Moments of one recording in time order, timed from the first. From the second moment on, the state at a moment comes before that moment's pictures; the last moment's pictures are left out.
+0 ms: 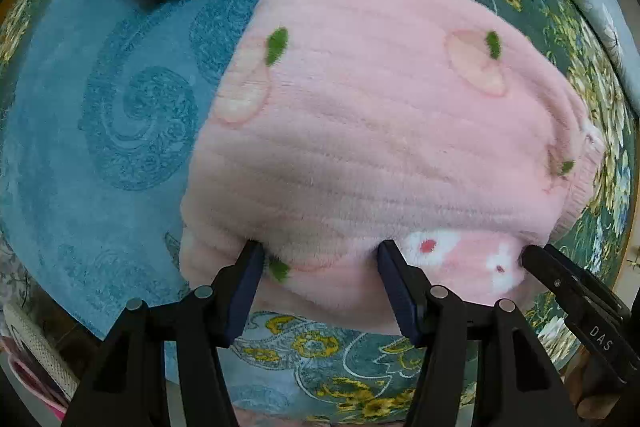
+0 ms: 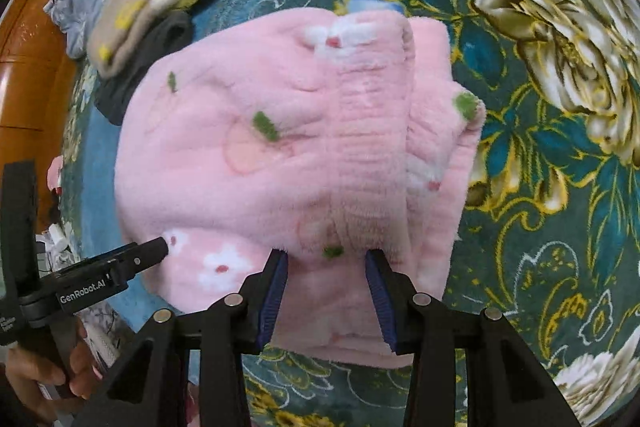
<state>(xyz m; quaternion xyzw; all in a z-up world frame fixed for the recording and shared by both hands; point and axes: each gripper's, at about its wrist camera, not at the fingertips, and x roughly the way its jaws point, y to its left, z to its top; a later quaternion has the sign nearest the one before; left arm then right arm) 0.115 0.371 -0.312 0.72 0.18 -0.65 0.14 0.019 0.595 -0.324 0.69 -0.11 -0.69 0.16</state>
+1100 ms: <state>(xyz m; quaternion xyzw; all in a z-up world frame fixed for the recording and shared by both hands) 0.146 0.246 -0.322 0.67 0.33 -0.66 0.11 0.009 0.691 -0.353 0.67 -0.32 -0.65 0.13</state>
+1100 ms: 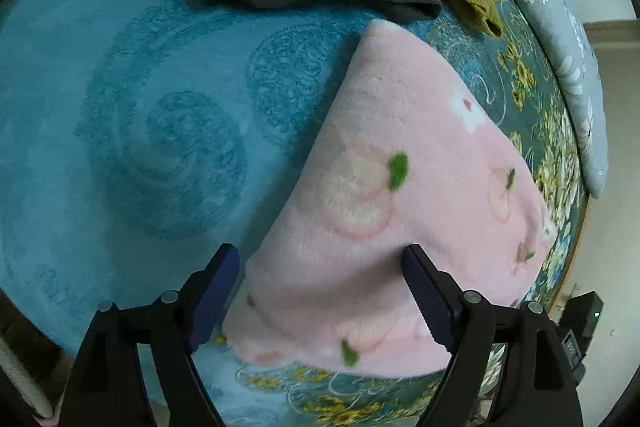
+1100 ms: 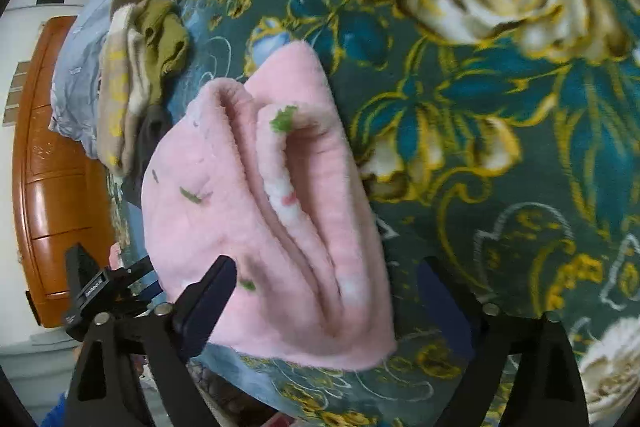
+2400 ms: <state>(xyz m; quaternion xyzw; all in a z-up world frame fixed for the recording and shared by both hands) 0.178 0.234 -0.243 0.64 0.30 -0.71 -0.03 0.044 0.649 -0.245 0.63 -0.31 -0.70 0.10</state>
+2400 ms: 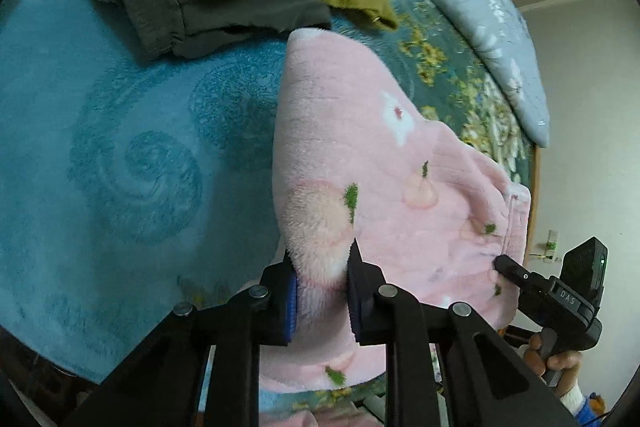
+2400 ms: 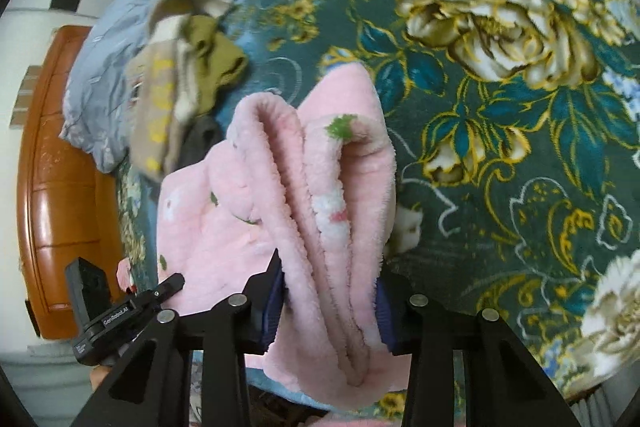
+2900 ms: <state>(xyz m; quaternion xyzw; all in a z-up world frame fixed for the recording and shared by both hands) 0.166 0.258 -0.120 0.55 0.27 -0.78 -0.08 0.046 0.672 -0.122 0.55 -0.30 -0.77 0.11</state>
